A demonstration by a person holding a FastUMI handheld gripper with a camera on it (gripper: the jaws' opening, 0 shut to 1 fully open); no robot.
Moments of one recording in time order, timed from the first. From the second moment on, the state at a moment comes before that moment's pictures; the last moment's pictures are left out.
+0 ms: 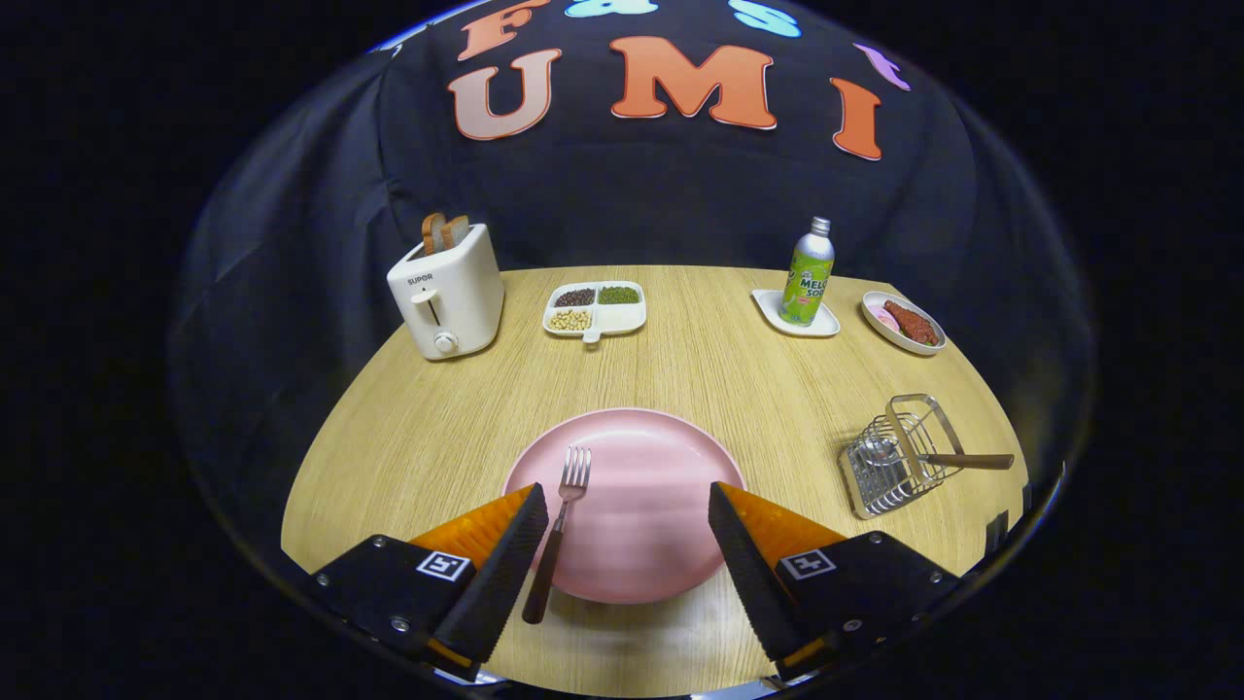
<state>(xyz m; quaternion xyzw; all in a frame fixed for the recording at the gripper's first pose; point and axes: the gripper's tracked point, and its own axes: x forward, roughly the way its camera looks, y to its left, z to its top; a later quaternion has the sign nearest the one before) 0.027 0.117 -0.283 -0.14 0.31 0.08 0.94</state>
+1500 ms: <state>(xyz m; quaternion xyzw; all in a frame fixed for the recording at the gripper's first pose) 0.026 0.143 -0.355 -0.14 0.39 0.09 0.90</state>
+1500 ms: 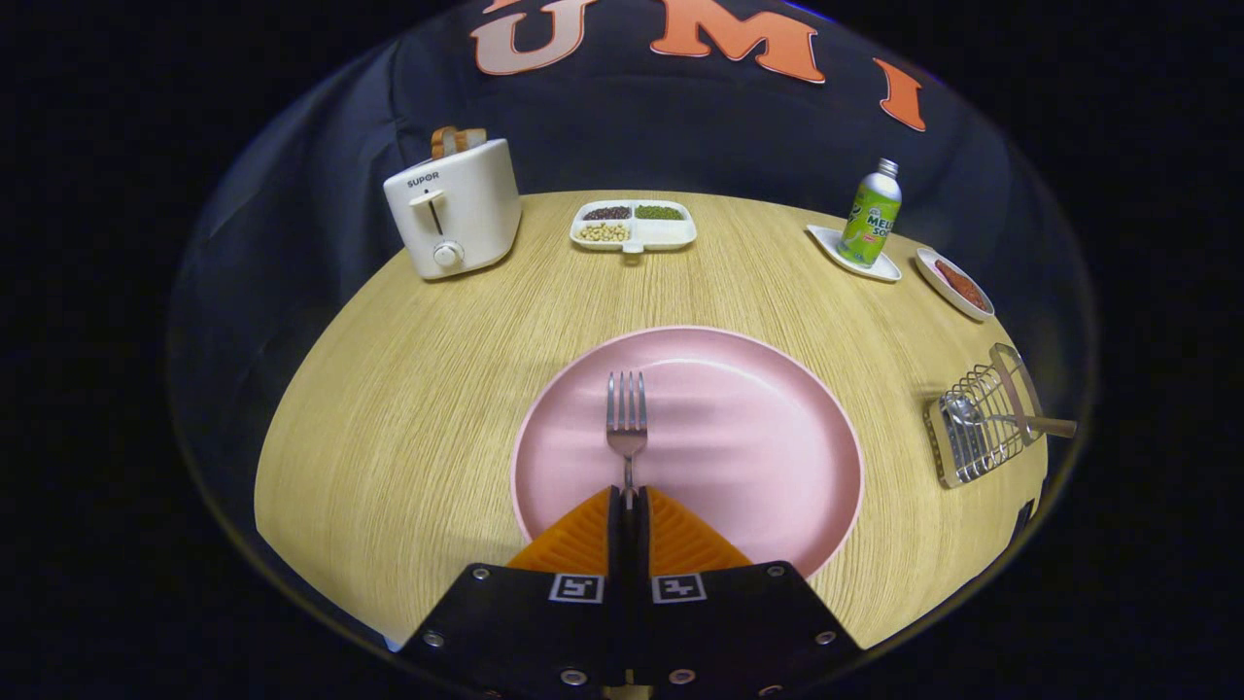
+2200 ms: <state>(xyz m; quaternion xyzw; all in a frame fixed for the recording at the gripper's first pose) 0.026 0.087 -0.289 -0.16 0.38 0.11 0.90</state>
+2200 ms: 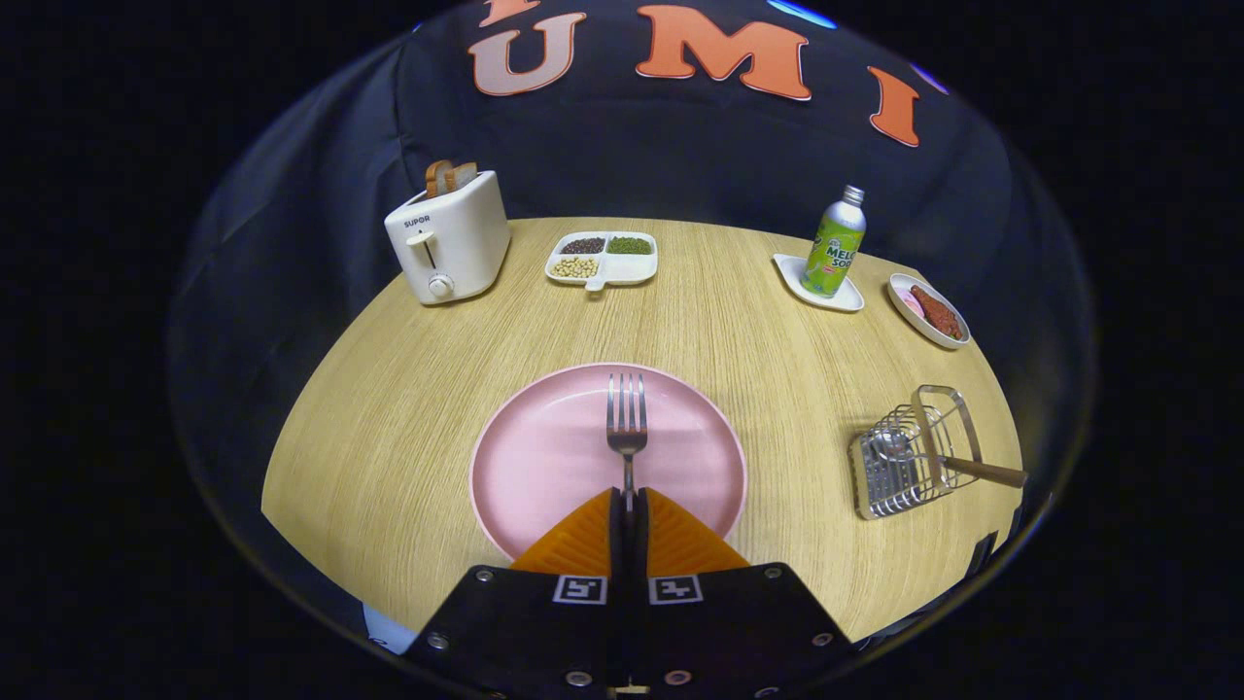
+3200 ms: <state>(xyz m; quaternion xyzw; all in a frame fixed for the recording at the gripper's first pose) 0.032 -0.121 -0.173 -0.25 0.48 0.06 0.84</state>
